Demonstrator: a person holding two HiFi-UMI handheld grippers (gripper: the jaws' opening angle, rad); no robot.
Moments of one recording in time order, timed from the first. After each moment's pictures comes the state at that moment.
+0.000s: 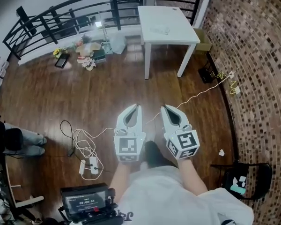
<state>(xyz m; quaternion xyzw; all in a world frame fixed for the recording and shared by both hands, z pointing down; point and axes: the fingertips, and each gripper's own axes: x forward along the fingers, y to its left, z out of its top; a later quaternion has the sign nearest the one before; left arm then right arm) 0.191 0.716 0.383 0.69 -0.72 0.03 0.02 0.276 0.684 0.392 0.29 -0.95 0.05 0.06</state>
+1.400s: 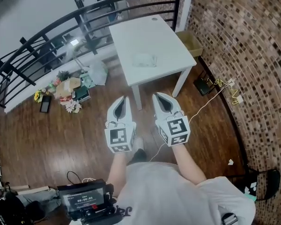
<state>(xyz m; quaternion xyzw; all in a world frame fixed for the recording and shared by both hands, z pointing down) 0.007 0.223 0.375 0.73 -0.68 0.02 0.01 0.111 0.196 0.384 0.39 -0.92 0.03 0.05</state>
